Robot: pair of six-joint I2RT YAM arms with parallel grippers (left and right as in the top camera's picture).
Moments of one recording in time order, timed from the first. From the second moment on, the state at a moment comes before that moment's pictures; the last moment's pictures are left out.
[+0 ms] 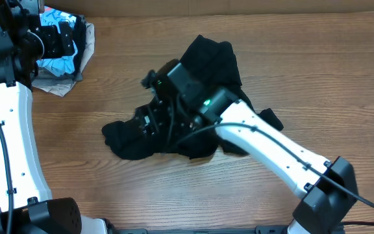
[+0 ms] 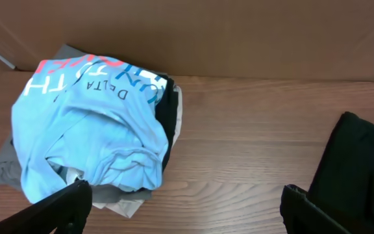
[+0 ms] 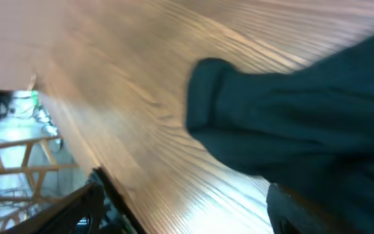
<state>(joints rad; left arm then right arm) 0.26 1.64 1.81 -0.84 0.19 0.11 0.76 1.80 1.62 -0.77 -0.42 0.44</state>
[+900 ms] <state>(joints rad) -0.38 2.33 2.12 -0.55 0.24 0.30 -0.08 1.77 1.62 -1.15 -0.28 0.39</state>
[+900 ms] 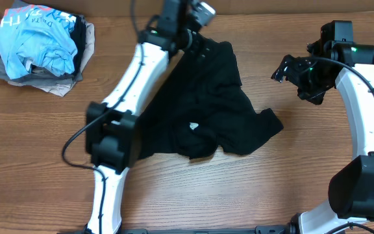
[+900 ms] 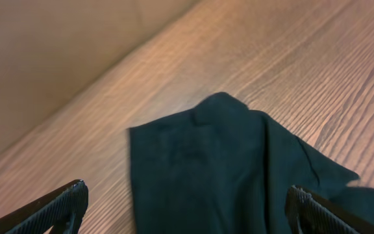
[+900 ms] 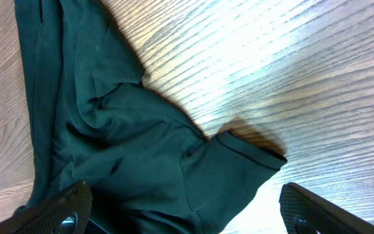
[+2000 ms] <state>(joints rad) -0.42 2.59 2.13 -0.36 0.13 0.29 -0.08 1.77 1.62 -1.10 -0.28 0.36</state>
